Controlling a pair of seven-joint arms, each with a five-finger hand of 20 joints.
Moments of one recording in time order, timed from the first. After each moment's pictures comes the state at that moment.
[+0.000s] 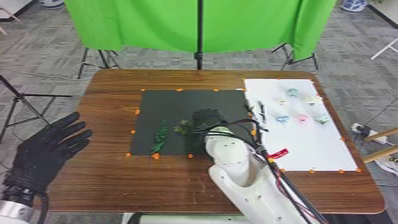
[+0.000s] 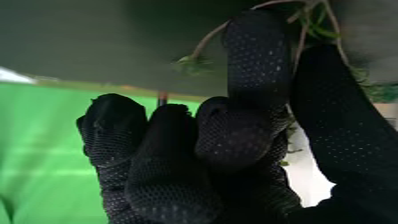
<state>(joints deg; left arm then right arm) 138.1 -67.7 -118.0 -128.6 37.1 -8.2 -2.6 -75.4 -76.7 47.7 -97.1 -155.6 -28.6 28.1</state>
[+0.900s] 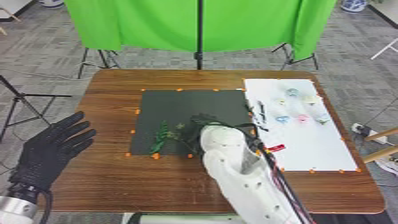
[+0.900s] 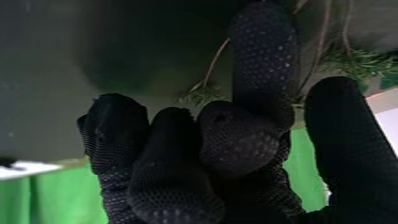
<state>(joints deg) 136.7 -66.9 -117.0 -127.9 37.1 -8.2 -3.8 -76.2 -84.3 53.4 -97.4 -136.9 -36.8 40.6</state>
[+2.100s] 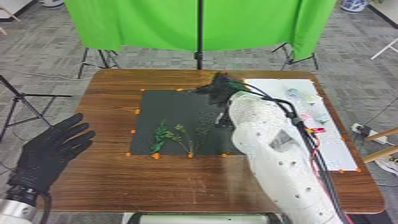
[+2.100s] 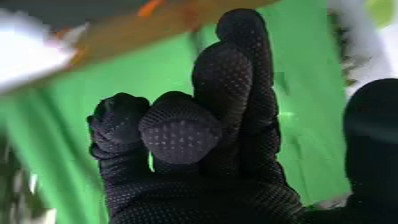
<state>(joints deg) 138.0 -67.2 -117.4 -128.0 37.2 -8.2 -2.6 -71.1 -77.3 62.2 -101.8 -135.5 -24.5 34.8</state>
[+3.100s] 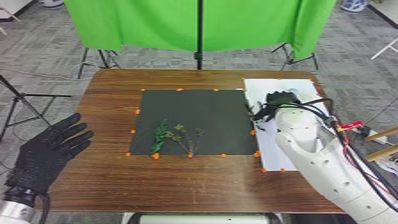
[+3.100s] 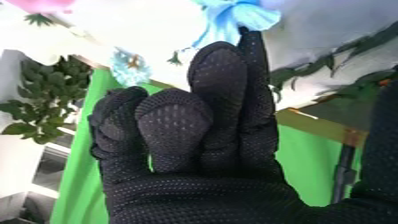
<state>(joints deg) 138.2 -67.3 -117.6 -128.0 37.3 -8.2 -2.2 -68.6 -55.2 56.2 -93.6 -143.4 -32.0 33.2</state>
